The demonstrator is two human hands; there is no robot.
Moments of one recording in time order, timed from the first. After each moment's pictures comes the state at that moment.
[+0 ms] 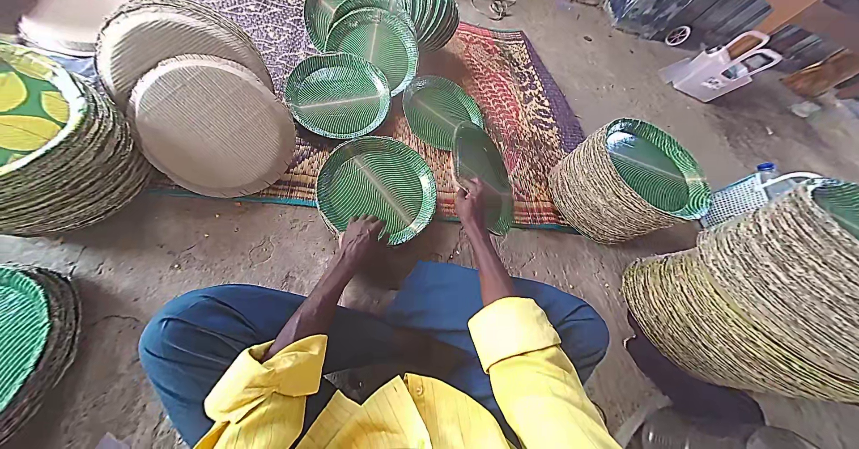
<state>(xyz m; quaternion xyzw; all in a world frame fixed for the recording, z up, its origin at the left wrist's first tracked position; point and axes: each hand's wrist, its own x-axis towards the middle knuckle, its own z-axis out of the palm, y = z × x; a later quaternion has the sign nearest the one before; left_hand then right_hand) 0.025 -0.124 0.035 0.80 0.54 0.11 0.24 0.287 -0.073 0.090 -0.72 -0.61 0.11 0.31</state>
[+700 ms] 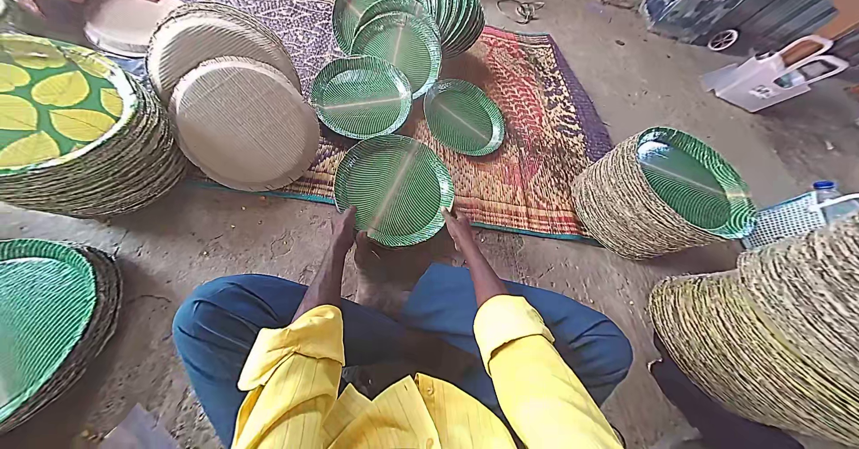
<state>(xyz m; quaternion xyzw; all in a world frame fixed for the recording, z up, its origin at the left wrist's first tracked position) -0.027 -0.091 -0.014 0.21 0.70 0.44 0.52 0.257 -0.073 0.017 -0.74 -0.47 0.38 0.28</state>
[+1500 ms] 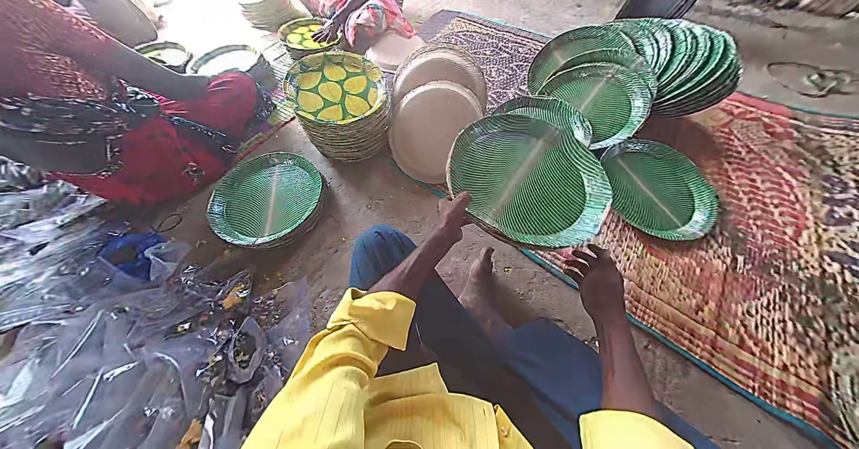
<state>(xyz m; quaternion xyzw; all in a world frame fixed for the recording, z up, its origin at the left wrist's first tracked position) -0.069 -0.154 0.131 0.06 0.56 0.65 0.51 0.233 -0.079 0.062 -0.51 -0.47 0.57 0.44</state>
